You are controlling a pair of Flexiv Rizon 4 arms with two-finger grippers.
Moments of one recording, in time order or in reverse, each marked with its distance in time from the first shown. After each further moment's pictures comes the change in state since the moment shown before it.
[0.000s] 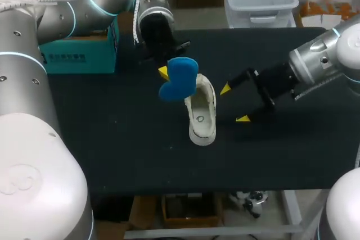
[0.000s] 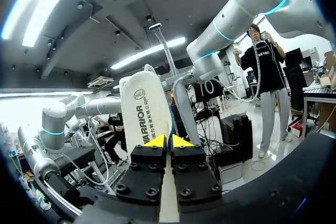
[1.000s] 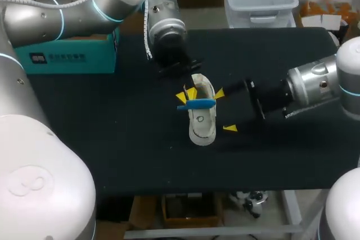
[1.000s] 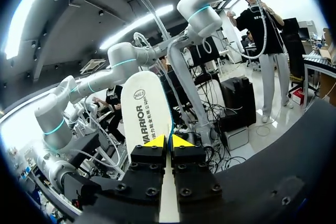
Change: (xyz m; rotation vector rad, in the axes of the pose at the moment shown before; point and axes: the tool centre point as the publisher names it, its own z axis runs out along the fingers) left arm -0.019 0.064 0.035 -0.264 0.017 0.131; right arm 0.005 -0.037 0.026 0.073 0.209 -0.023
